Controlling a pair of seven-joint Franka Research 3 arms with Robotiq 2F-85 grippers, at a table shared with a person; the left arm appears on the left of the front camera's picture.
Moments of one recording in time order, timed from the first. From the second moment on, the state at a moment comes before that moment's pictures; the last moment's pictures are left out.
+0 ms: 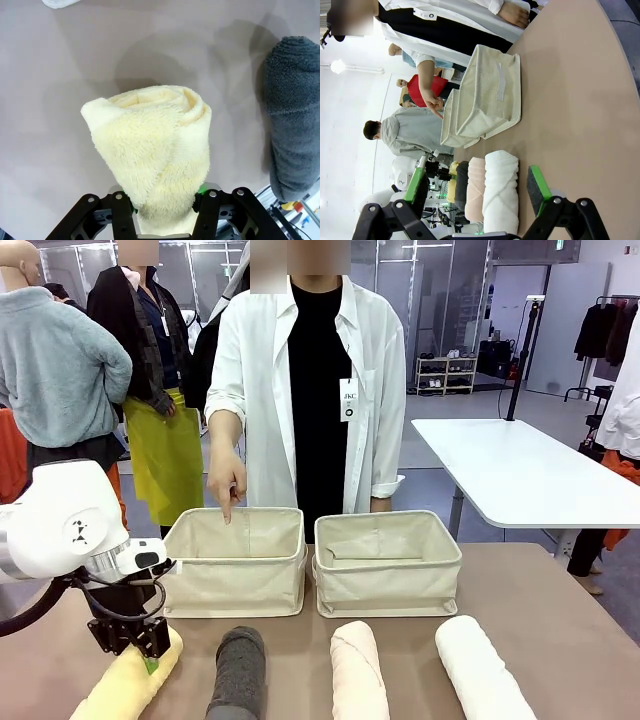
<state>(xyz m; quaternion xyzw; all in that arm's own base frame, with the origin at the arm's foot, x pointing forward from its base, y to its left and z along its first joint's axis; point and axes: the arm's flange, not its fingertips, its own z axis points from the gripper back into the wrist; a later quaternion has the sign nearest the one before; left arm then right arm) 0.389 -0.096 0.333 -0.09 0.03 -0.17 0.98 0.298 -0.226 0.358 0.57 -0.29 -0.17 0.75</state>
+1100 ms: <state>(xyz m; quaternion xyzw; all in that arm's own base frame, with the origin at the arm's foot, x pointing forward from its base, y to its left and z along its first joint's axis) 0.307 -0.142 0.488 0.02 -0.08 -0.68 0.73 0.298 -0.226 0.358 0.57 -0.29 -0.17 0.75</state>
